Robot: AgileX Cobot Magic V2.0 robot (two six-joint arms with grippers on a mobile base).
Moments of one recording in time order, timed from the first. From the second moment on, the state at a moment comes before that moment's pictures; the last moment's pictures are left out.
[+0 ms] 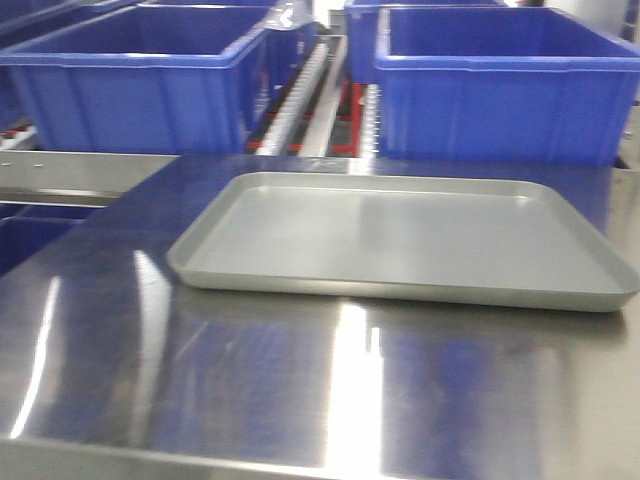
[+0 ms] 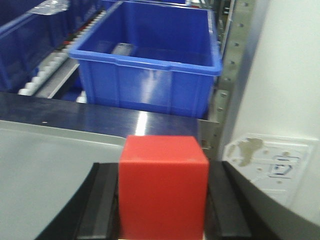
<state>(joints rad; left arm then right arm) -0.13 0.23 -0.34 -0.19 0.27 0.22 0.00 0.33 -0.41 -0.02 0.26 0.02</state>
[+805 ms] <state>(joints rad) -0.13 0.23 -0.34 -0.19 0.27 0.22 0.00 0.33 -0.41 -0.02 0.26 0.02</state>
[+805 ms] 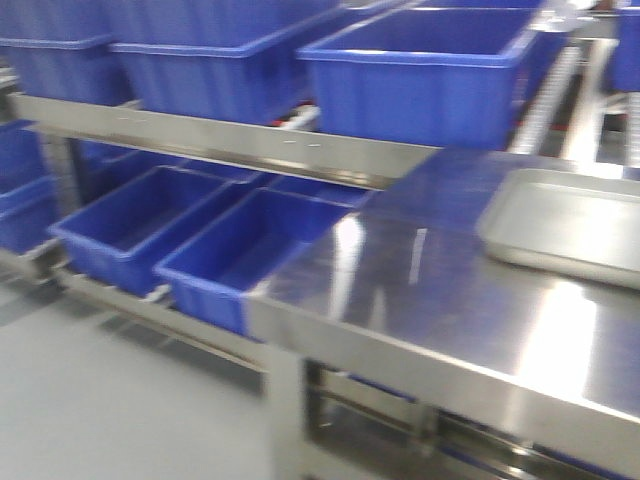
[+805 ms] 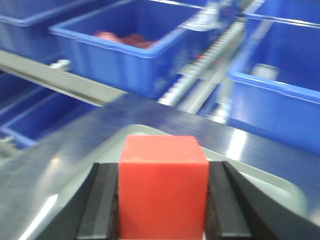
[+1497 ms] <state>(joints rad) -0.13 0.23 -0.34 -0.19 0.27 0.22 0.00 0.33 -0.41 -0.02 0.26 0.02</state>
